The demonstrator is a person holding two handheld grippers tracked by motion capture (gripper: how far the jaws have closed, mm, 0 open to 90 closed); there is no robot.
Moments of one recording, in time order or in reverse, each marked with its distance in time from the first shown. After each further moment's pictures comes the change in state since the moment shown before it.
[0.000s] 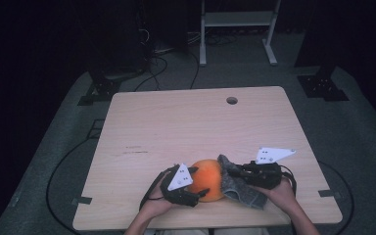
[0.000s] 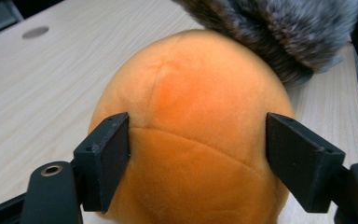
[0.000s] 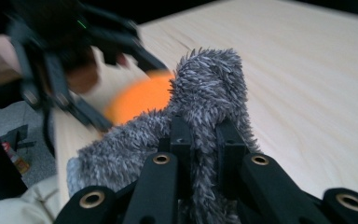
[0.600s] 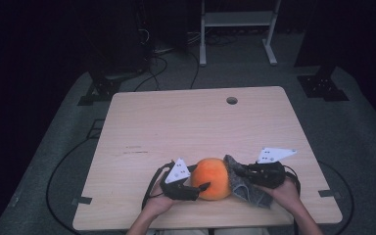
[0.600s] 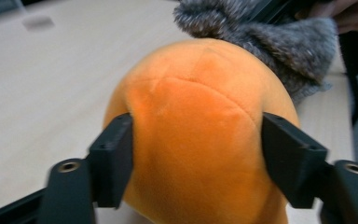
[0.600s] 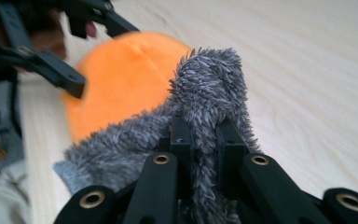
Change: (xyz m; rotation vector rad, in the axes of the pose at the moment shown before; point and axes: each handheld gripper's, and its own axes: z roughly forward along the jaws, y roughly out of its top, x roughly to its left) left arm 0.009 0.004 -0.002 -0.046 0.014 -0.107; right arm -0.011 -0.011 -0.010 0.048 -0.072 0.027
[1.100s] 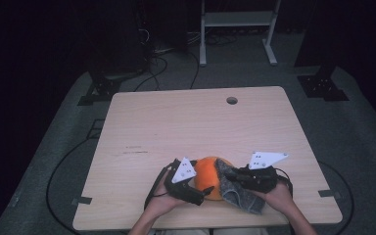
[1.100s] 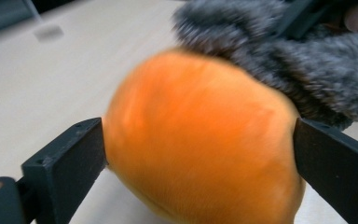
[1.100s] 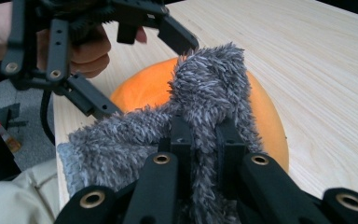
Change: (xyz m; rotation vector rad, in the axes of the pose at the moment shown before) left arm -0.001 0.004 0.011 0.034 -0.009 -0.067; right arm 0.019 0.006 0.015 0.012 0.052 -0.076
